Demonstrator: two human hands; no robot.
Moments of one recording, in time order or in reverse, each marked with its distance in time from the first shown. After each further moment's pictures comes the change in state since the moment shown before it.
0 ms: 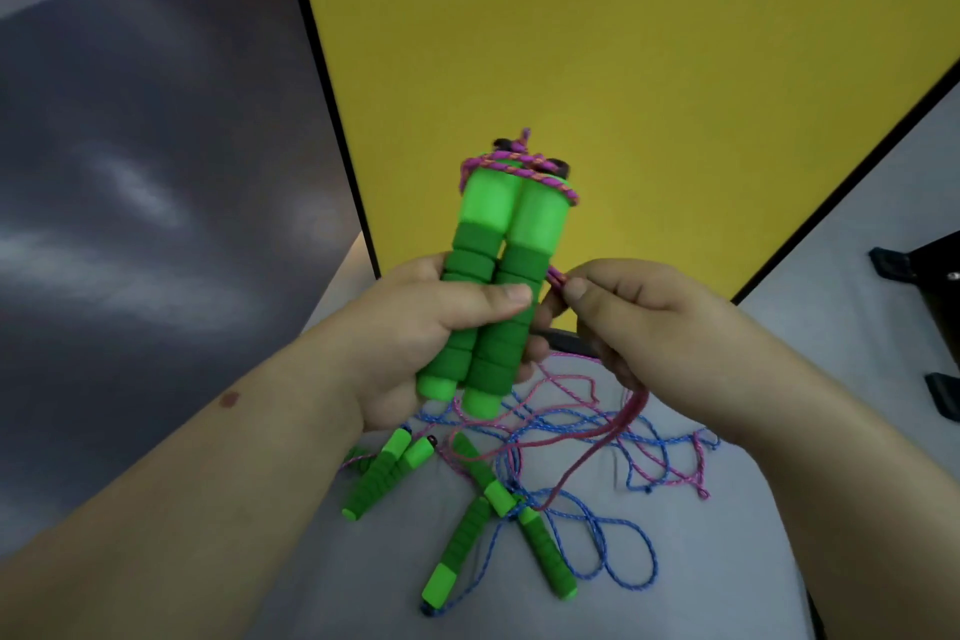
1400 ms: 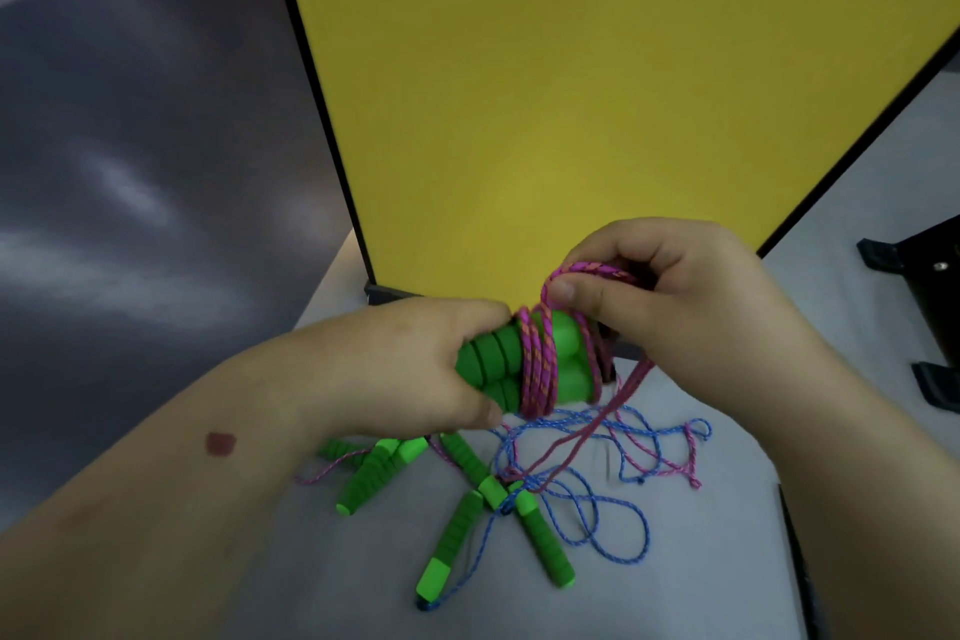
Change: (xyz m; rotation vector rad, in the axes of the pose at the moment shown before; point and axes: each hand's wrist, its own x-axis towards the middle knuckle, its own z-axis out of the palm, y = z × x) left_hand -0.009 0.005 -0.010 1.367 -0.098 -0.013; right_hand -0.007 0.001 -0.012 0.015 0.146 -0.197
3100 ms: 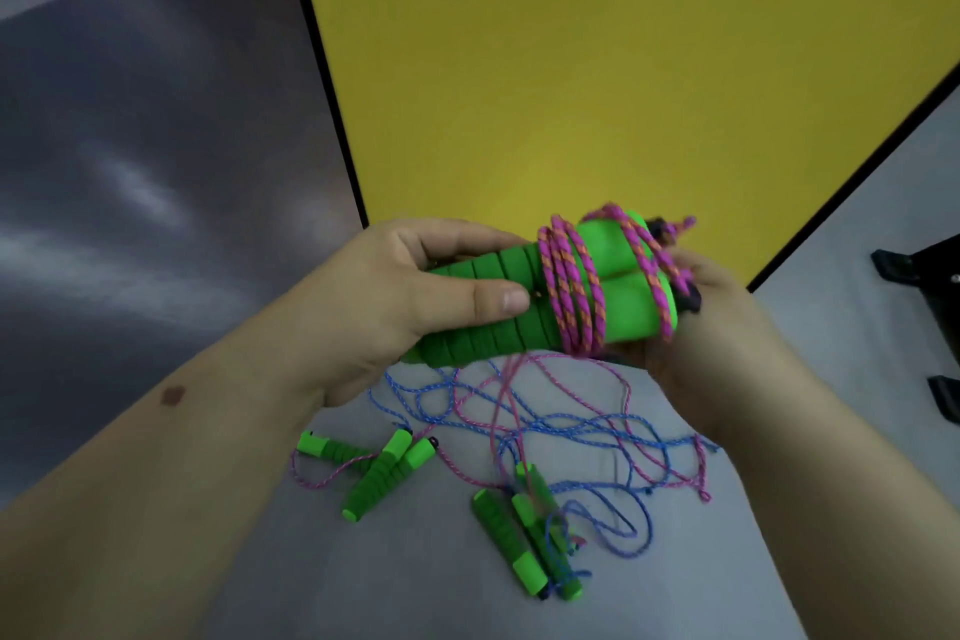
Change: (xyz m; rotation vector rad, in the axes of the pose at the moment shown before) left_hand -0.004 0.002 -0.015 -1.141 0.212 0.150; right_hand 0.006 0.013 0.014 0.690 0.166 0.333
